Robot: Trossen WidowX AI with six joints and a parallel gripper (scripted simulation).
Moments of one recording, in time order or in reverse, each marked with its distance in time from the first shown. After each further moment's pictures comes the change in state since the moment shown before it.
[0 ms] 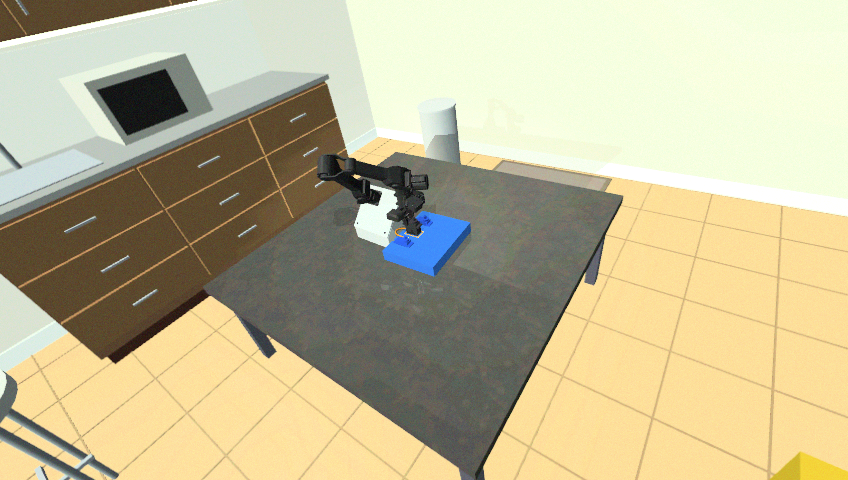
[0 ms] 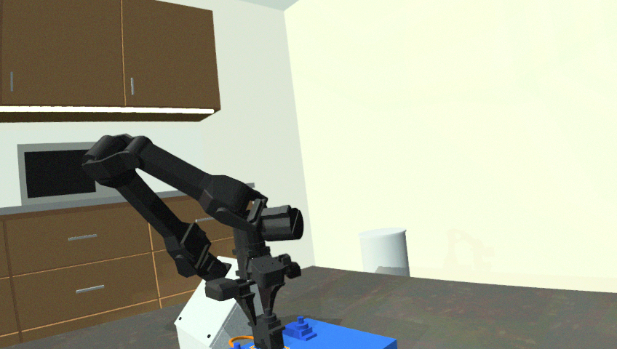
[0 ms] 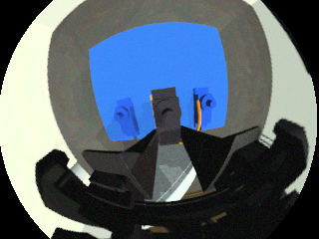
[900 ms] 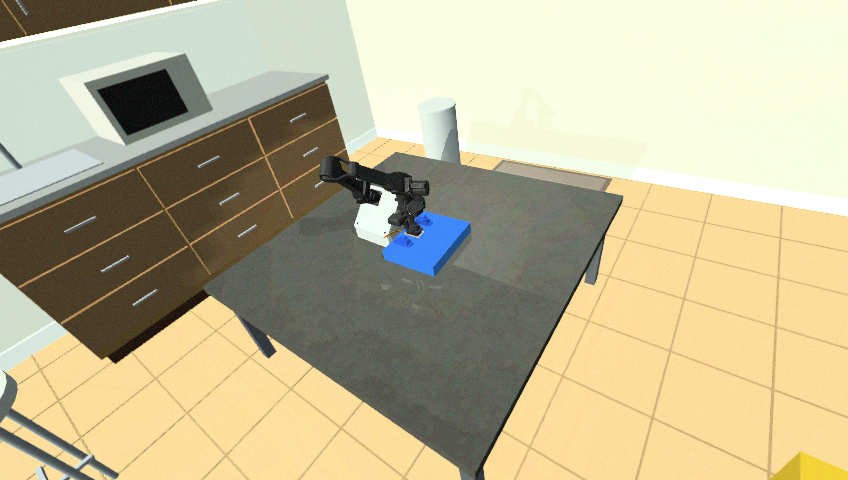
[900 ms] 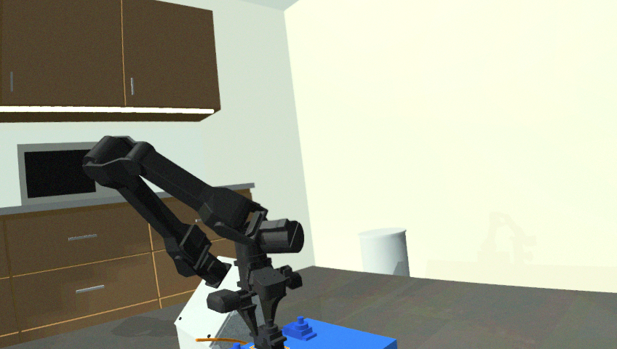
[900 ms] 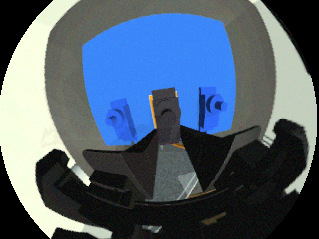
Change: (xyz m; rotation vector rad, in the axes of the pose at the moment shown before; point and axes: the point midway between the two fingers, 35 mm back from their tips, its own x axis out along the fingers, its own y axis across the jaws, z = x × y) arm 0.022 0.000 -0.001 -0.001 0.001 0.001
